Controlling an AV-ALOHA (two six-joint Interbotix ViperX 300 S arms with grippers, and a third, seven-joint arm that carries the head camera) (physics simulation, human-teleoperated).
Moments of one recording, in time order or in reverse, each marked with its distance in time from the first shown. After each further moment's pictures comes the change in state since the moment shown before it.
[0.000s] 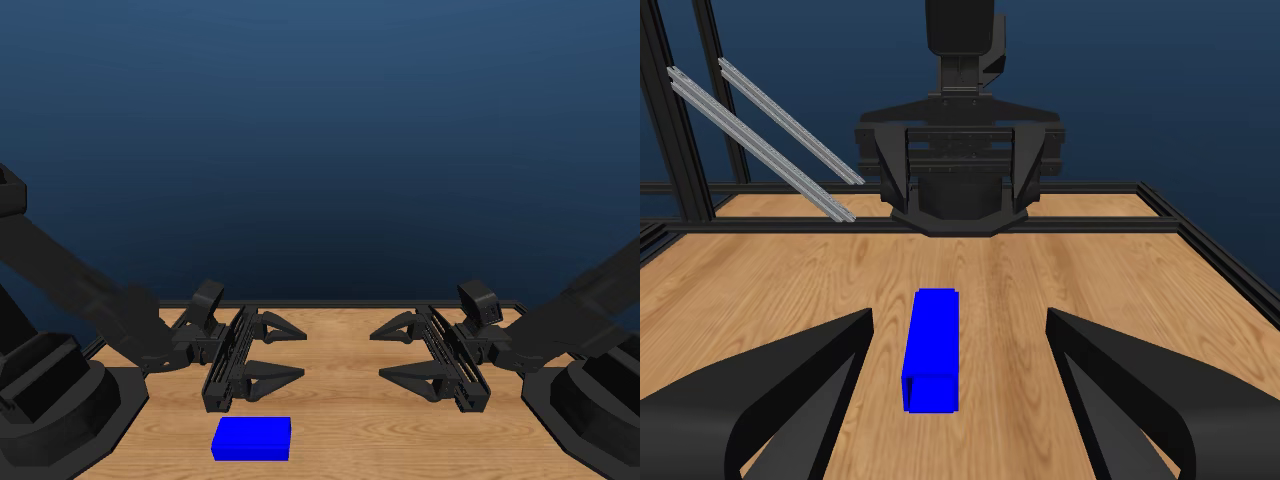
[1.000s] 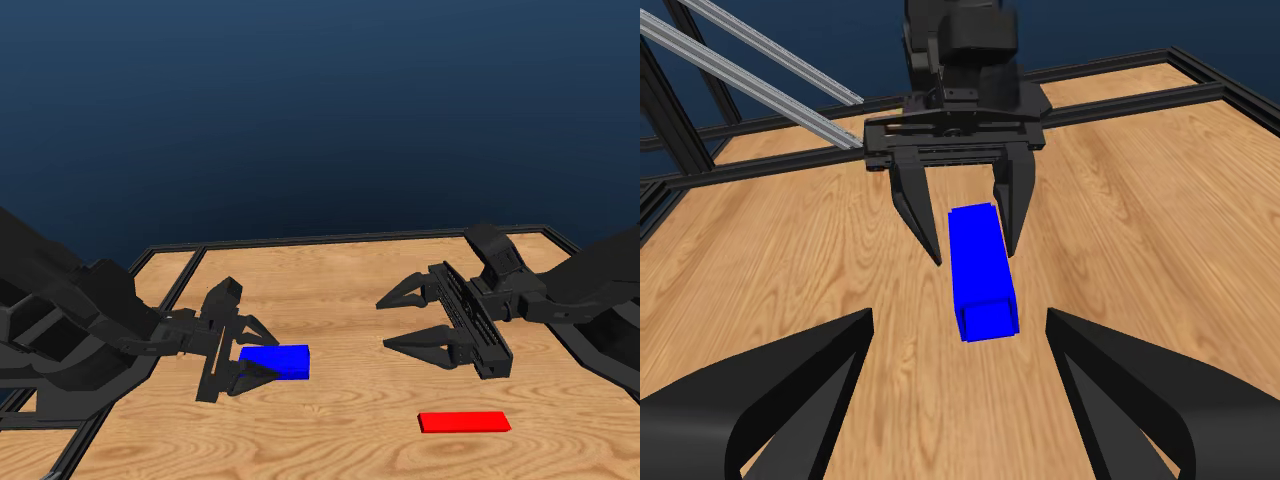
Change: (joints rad) left arm -0.201 0.083 0.140 -0.376 0.365 -0.139; right arm 0.151 0.067 -0.108 0.261 0.237 -0.004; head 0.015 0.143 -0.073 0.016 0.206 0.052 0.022
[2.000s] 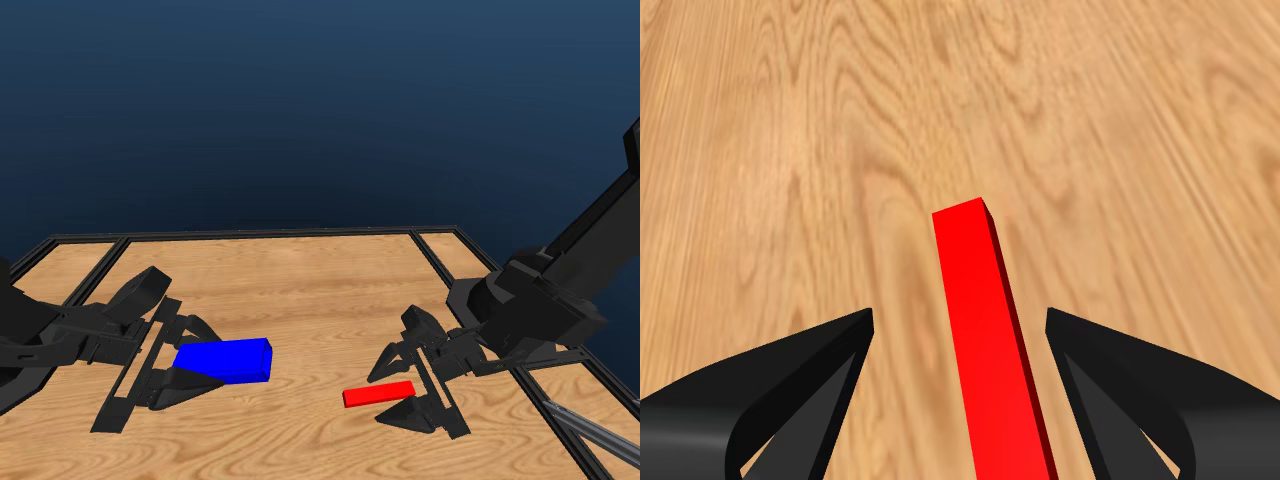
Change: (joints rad) left arm -0.073 -0.064 -0.153 -0.030 0.124 0.177; right arm 0.406 0.175 0.154 0.391 0.040 0.178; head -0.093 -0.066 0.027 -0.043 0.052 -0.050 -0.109
